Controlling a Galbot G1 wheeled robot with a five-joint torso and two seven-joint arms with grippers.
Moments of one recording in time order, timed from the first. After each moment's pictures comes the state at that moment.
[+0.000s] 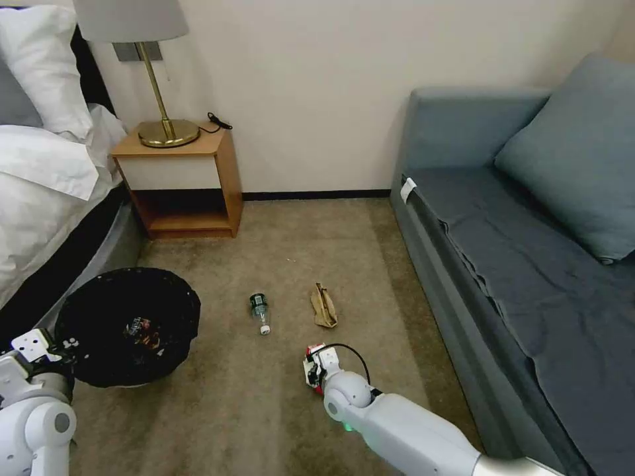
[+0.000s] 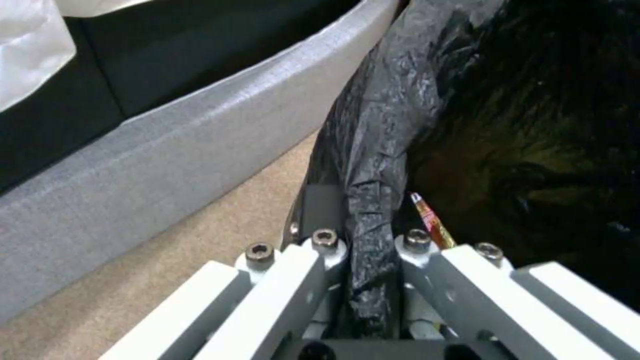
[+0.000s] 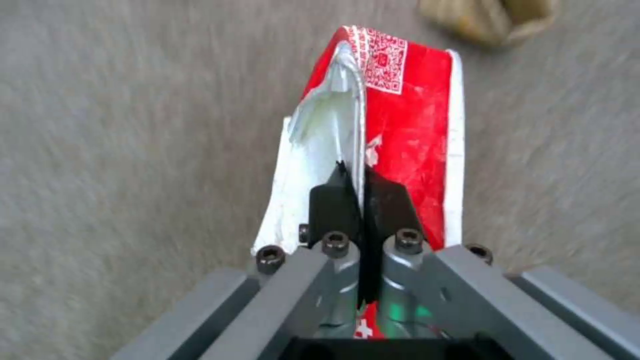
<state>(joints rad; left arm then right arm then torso) 1.40 -1.40 -1.07 -2.08 -0.55 0.67 -0.32 -0.71 1.23 -0.54 1.36 0.88 -0.46 0.52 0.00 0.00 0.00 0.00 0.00</state>
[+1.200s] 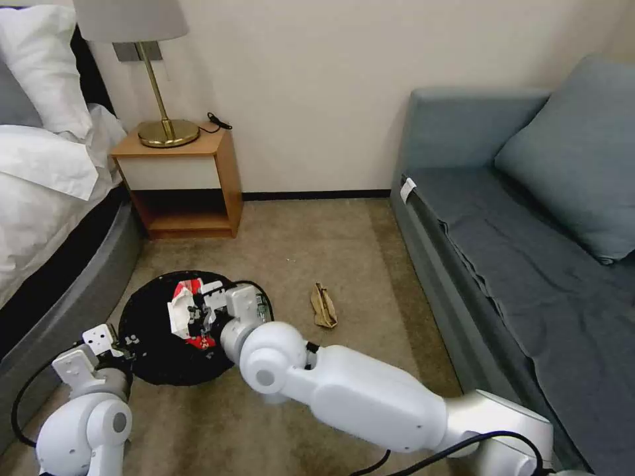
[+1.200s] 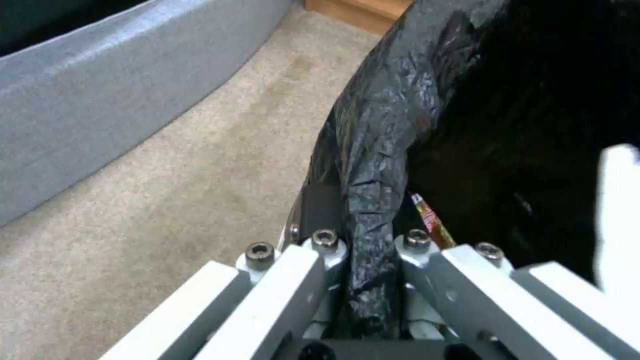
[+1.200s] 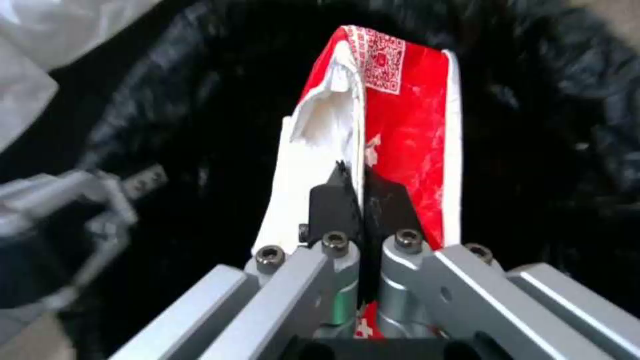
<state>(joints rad) 1.44 -1.47 -0.87 -2.15 -0.50 0.69 -0.34 -0.45 1.46 -0.70 1.68 1.15 -0.43 0.66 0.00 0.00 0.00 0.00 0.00</state>
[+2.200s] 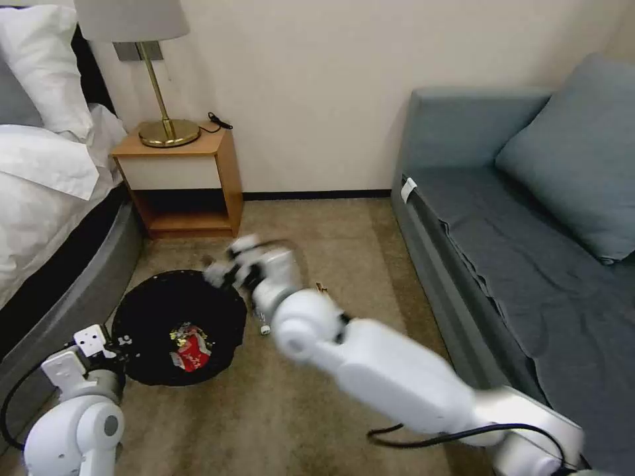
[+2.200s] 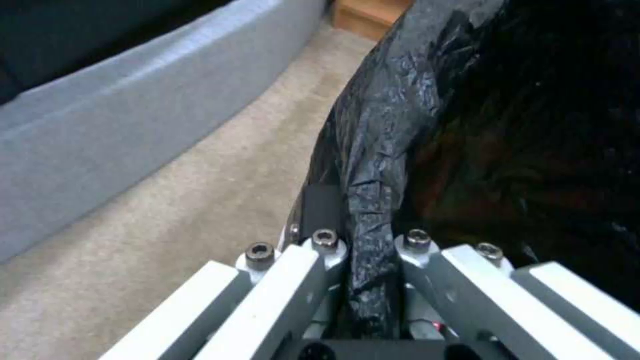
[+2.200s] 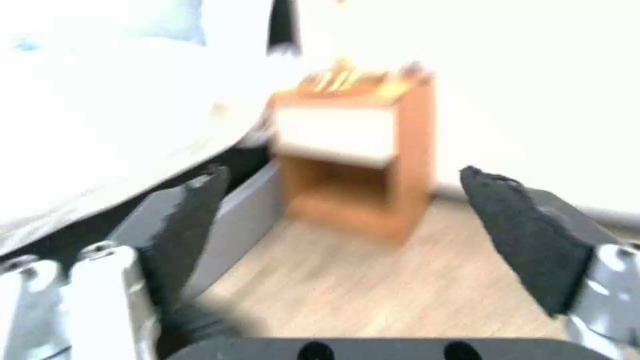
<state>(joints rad) 1.44 -1.44 -0.94 -2.15 -0.53 0.69 -0.34 -0.53 1.22 -0.37 1.88 0.73 -0.28 0.45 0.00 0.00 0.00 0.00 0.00</state>
